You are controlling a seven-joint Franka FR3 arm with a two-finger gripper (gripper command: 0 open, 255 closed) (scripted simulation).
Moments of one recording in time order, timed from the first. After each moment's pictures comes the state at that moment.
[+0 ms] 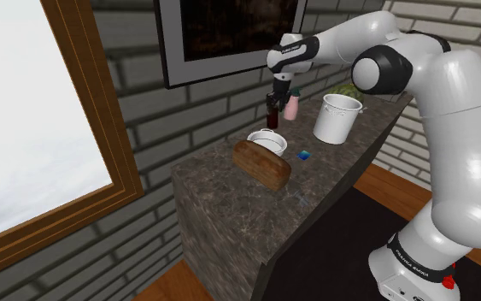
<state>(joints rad) -0.09 0.70 -0.29 -1.34 0.22 2.02 -0.26</state>
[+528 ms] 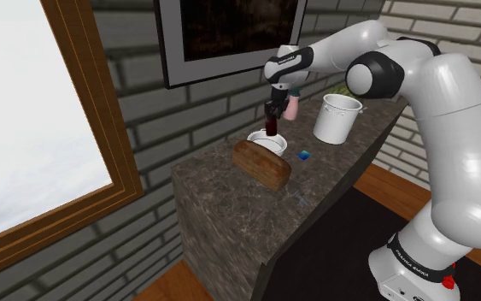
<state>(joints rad) -0.09 0.75 -0.28 -1.36 0.23 2.09 -0.27</state>
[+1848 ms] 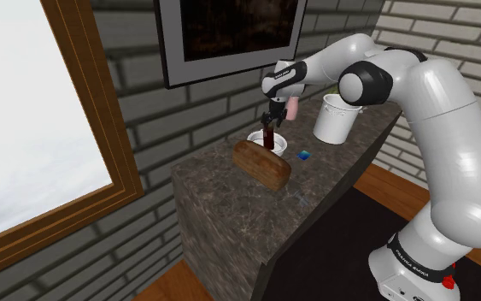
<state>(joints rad) -0.10 0.83 -0.27 -1.38 0.25 2.19 -0.28</state>
